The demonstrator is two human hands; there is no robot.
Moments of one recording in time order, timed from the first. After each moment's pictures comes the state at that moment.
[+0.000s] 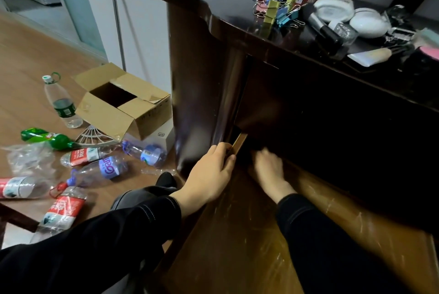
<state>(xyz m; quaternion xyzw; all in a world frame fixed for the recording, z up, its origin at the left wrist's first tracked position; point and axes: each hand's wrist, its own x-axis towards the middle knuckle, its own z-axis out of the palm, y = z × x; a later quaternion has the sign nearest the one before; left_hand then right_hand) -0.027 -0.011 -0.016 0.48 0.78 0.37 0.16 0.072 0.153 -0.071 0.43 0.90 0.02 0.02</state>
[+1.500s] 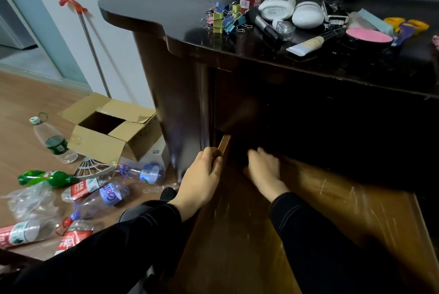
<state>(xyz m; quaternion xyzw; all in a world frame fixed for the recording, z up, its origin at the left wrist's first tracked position) -0.025 -0.013 -0.013 0.46 0.78 0.37 0.19 0.090 0.134 -0.055 0.49 0.87 -0.05 -0.01</state>
